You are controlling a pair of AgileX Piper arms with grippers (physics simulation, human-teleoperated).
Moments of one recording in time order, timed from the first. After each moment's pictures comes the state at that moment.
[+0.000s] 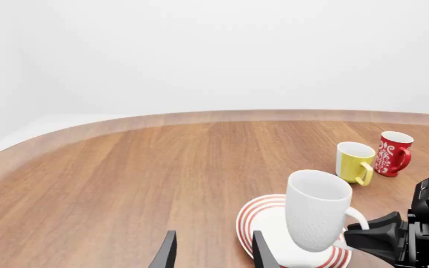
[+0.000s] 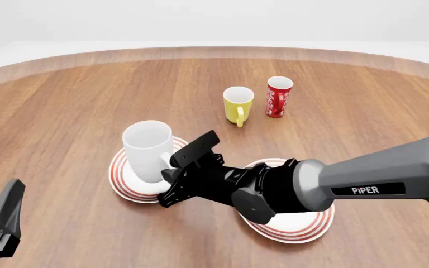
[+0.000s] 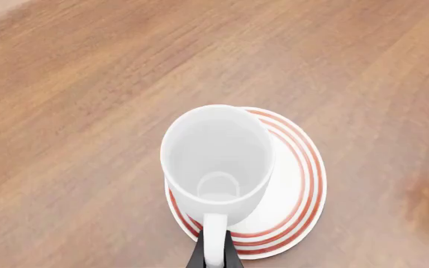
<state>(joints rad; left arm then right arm) 0.00 0.00 0.00 0.00 0.00 0.90 1.87 -0.93 -0.36 0.10</state>
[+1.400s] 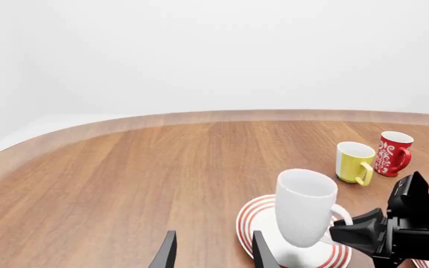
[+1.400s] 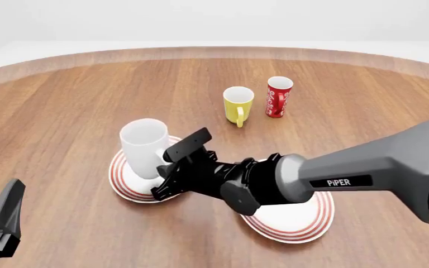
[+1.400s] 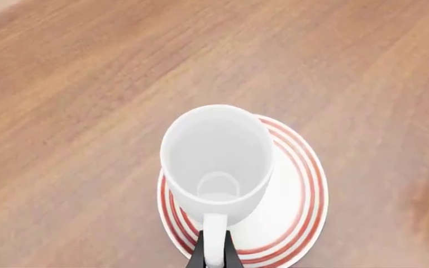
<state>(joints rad) 0.00 0.00 0.00 0.00 0.00 0.89 1.94 -1.02 -0.33 0.11</state>
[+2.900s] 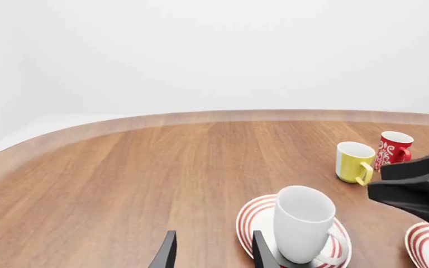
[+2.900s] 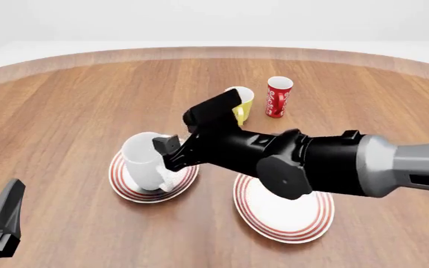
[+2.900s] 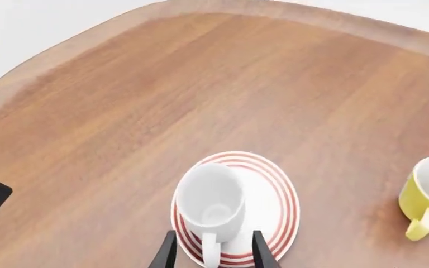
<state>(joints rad) 0.00 0.00 0.00 0.00 0.00 0.87 1.64 -0.95 -0.25 0.13</state>
